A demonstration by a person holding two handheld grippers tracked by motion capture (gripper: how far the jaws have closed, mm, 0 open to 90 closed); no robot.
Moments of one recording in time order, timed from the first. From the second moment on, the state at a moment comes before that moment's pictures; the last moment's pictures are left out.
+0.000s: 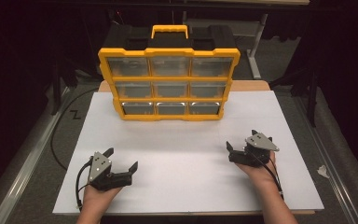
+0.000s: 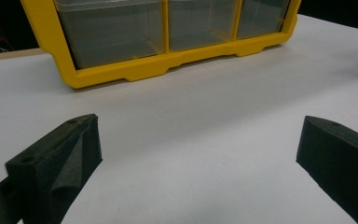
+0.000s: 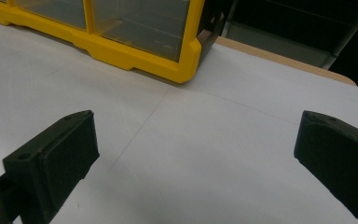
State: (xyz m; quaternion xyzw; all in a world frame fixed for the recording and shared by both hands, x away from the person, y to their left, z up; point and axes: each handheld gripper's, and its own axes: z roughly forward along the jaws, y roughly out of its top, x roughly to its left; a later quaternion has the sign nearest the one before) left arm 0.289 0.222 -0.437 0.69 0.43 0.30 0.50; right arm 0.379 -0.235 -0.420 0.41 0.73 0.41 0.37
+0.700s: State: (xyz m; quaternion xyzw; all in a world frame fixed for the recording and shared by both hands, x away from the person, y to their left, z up) left arm 0.289 0.219 -0.437 0.69 0.42 0.30 0.51; right arm 0.360 -0.247 -0.422 0.40 0.74 0.39 0.38
